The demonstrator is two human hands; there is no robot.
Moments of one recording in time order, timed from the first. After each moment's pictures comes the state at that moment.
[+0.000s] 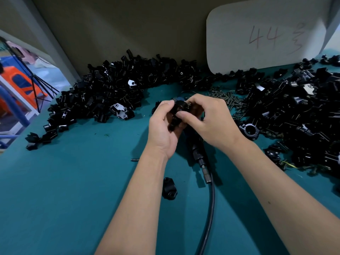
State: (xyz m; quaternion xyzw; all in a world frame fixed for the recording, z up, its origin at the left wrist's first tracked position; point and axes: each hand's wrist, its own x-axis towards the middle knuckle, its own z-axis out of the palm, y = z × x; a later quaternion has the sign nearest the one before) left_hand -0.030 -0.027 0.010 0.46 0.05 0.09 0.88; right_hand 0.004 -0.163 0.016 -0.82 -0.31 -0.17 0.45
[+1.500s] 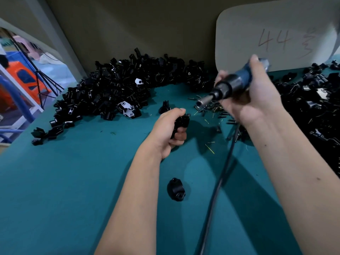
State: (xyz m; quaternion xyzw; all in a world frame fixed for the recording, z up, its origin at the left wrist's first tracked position) left_hand -0.026 0.005 0.008 0.60 0.11 -0.09 0.79; right_hand 0.018 -0.173 0.081 -0.25 0.10 0.08 0.96
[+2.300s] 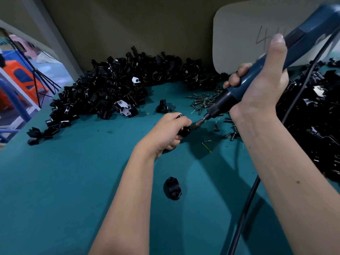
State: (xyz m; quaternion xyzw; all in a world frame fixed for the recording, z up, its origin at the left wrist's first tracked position) left_hand -0.021 0.009 -0.001 0.75 0.05 -0.12 0.64; right_hand 0.007 -0.163 0.080 -0.40 0.02 -0.18 0.90
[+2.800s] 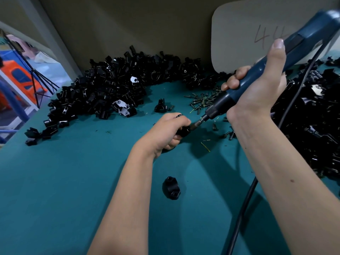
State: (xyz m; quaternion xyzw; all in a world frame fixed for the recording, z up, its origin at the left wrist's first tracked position) left_hand -0.022 0.008 0.000 0.74 0.05 -0.14 0.65; right_hand 0.010 -0.162 0.071 -0.38 0.01 -0.19 0.91
